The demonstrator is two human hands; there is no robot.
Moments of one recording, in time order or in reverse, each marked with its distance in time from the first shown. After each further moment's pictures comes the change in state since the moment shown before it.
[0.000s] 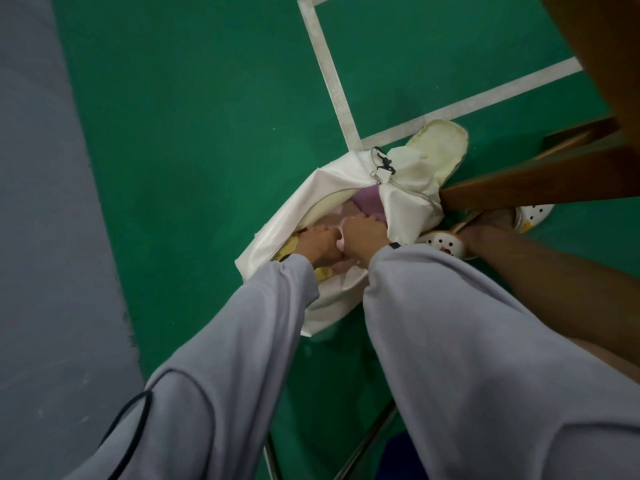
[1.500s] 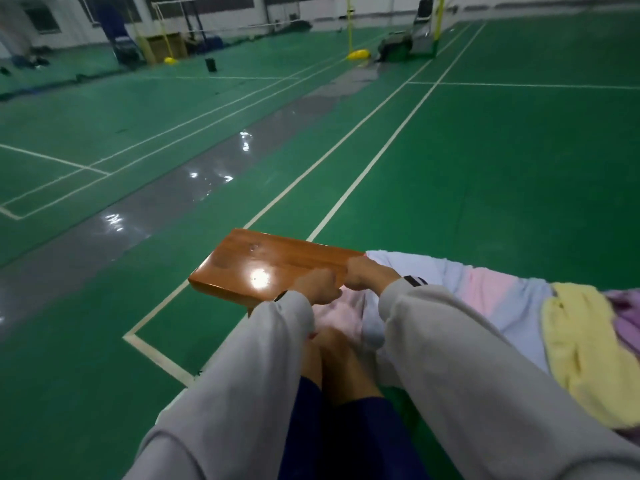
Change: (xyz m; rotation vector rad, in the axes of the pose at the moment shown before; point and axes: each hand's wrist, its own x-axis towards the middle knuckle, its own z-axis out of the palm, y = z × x) left_hand -0.398 0.453 -0.082 0.470 0.414 0.781; right_hand -0.546 0.345 -0.094 0.663 0.628 0.564
